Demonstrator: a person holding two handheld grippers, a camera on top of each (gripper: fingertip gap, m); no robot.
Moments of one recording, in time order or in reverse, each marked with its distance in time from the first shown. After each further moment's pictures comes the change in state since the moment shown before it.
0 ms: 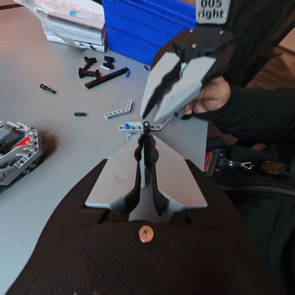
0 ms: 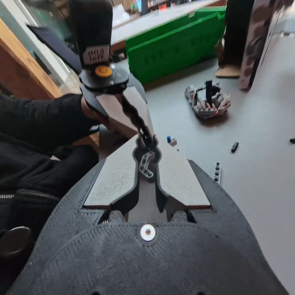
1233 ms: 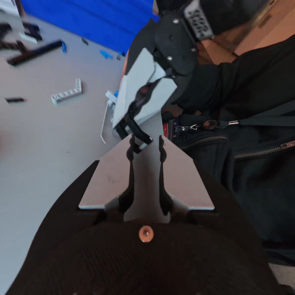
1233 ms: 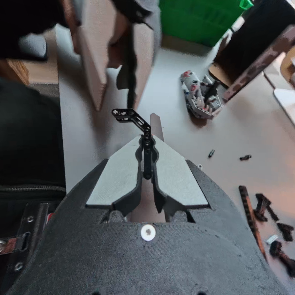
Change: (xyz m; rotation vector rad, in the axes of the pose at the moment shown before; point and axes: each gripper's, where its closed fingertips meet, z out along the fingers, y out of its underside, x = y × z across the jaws) left arm 0.036 0.020 -0.037 -0.107 0.404 -0.002; right arm -0.004 0.036 0.020 -0.322 0.248 -0.541
